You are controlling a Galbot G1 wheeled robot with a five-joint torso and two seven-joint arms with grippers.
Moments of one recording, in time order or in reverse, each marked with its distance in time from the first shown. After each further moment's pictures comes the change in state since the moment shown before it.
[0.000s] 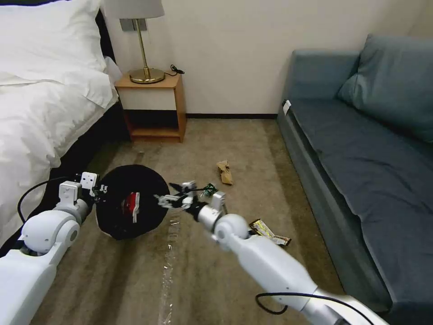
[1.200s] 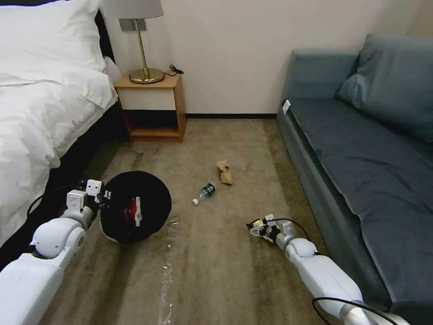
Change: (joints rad) left arm -0.013 -0.025 0.072 0.098 0.051 -0.125 0.030; right arm -0.113 -0.109 0.317 -0.522 -0.456 0.052 -0.011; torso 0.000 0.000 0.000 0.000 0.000
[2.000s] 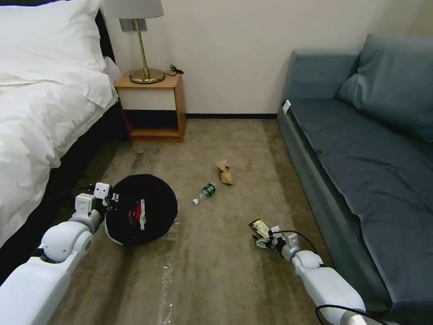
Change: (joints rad) left arm 0.018 -0.024 0.015 -0.018 0.013 -0.010 -0.004; right arm 0.021 0.045 0.054 -0.157 -0.072 0.071 -0.047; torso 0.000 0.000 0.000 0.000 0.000
